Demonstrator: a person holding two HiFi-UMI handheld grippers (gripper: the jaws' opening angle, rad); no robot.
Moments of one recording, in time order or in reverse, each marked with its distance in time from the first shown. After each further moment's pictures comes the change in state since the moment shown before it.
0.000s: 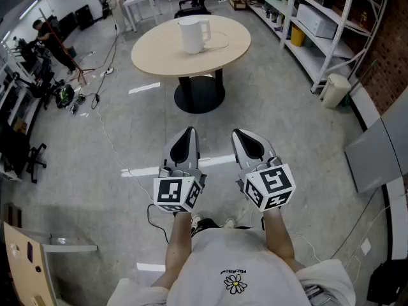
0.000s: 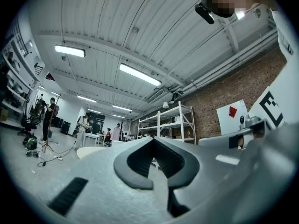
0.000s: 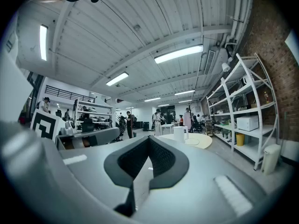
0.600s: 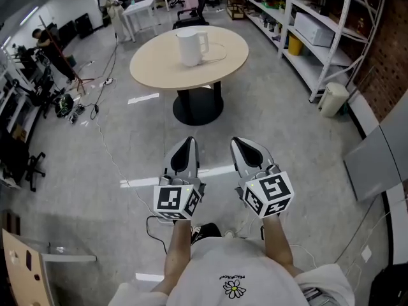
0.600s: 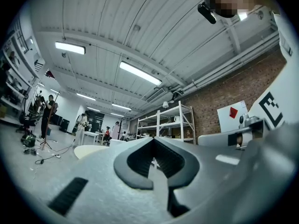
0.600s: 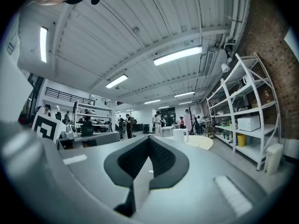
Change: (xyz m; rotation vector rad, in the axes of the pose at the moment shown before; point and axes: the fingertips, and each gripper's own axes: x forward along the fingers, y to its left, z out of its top) left arm 0.023 0.004 -0.010 -0.019 0.017 -0.008; right arm 0.016 -0.019 0.004 0.016 -0.026 0.006
